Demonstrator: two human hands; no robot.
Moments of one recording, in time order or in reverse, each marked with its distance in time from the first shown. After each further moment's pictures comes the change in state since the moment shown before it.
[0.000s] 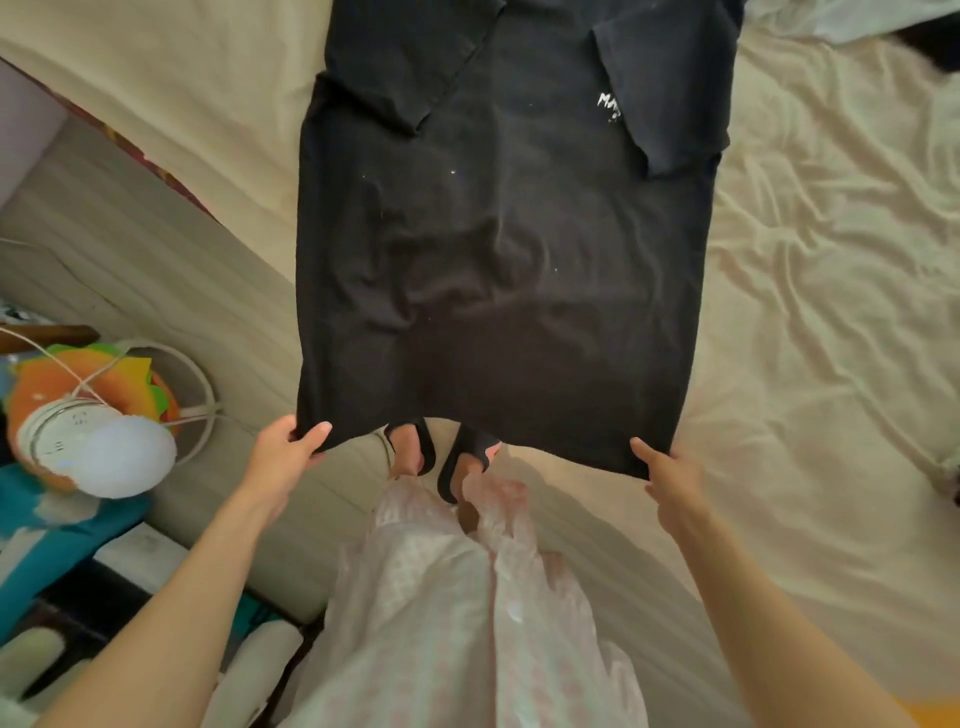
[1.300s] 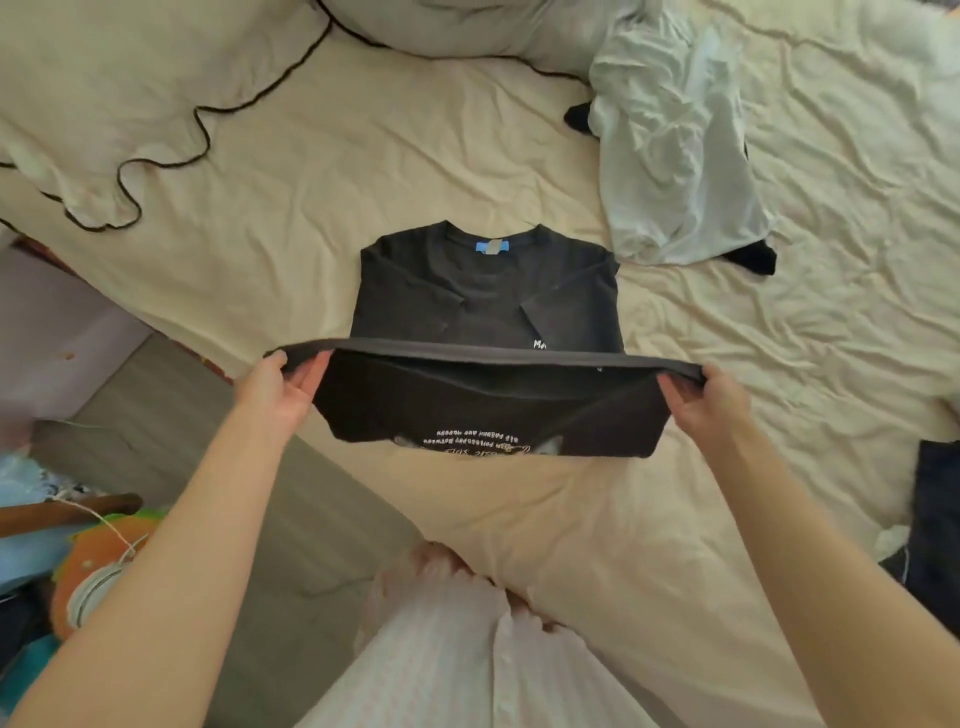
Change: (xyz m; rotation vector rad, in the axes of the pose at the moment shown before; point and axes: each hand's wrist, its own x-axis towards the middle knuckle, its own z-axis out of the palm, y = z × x) left_hand -0.062 0.288 -0.009 -1.064 -0.019 0.037; right_hand -0.084 -0.267 -0.071 0.984 -0.172 -0.115
